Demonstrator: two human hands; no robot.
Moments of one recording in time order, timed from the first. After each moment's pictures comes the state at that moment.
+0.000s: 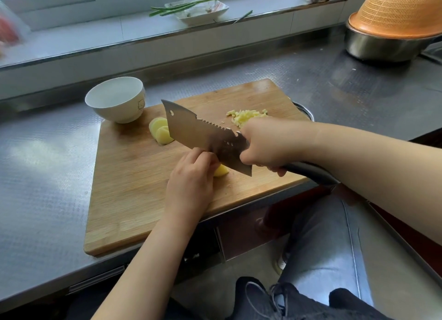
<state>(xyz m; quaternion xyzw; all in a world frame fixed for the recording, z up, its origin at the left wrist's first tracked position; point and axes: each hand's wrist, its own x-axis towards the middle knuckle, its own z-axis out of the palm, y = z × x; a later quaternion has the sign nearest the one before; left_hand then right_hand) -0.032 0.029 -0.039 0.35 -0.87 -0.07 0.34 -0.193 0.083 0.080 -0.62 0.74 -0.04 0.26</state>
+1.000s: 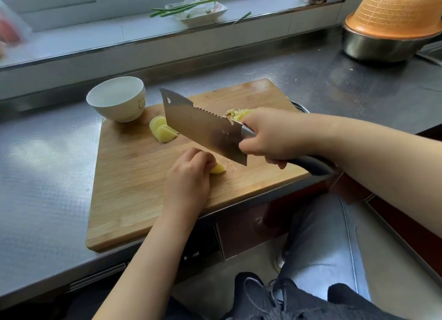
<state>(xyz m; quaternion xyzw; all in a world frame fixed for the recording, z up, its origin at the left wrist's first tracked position) -0.028 0.032 -0.038 0.38 -0.86 -0.08 0.34 -0.200 0.094 0.086 -0.63 0.71 -0.12 0.28</state>
